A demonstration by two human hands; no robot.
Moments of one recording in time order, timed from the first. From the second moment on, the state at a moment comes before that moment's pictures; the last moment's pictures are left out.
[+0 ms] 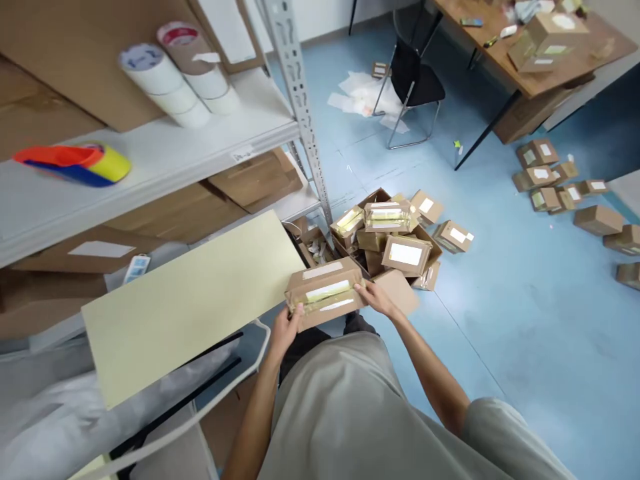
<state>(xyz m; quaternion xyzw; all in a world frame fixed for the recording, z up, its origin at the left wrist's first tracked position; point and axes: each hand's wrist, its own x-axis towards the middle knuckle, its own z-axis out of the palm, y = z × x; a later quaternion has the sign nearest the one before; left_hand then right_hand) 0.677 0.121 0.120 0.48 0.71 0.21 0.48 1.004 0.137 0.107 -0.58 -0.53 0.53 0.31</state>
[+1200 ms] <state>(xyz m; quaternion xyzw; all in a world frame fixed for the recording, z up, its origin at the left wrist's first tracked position) 1.052 0.102 0.162 0.39 0.36 0.01 0.85 1.343 0.146 0.233 -0.80 -0.51 0.05 0.30</state>
